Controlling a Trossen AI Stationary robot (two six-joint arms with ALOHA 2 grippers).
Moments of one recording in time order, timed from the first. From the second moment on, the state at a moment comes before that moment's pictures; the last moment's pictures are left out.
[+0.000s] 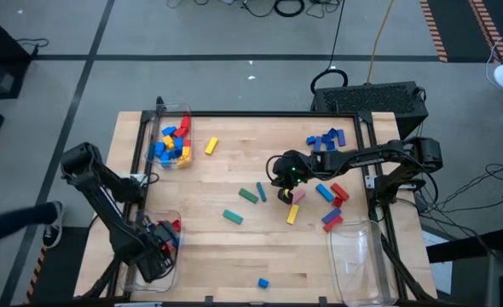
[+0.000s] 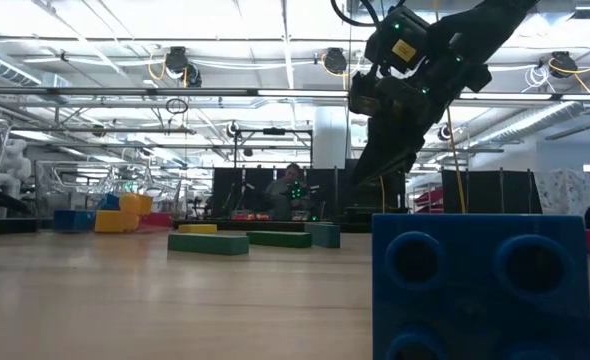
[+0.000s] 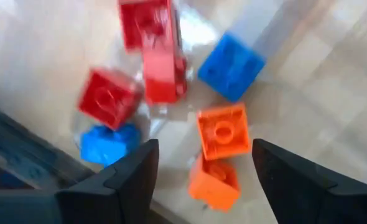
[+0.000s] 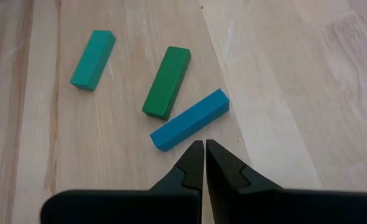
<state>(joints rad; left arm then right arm) -0.97 1.50 0.97 -1.09 -0.08 -1.59 -0.12 1.56 0.83 -0.09 -0.11 0.24</state>
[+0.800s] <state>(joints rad) -0.61 1.34 0.98 -1.00 -0.78 -1.09 -0.30 1.56 1.04 -0.80 0.46 0.02</state>
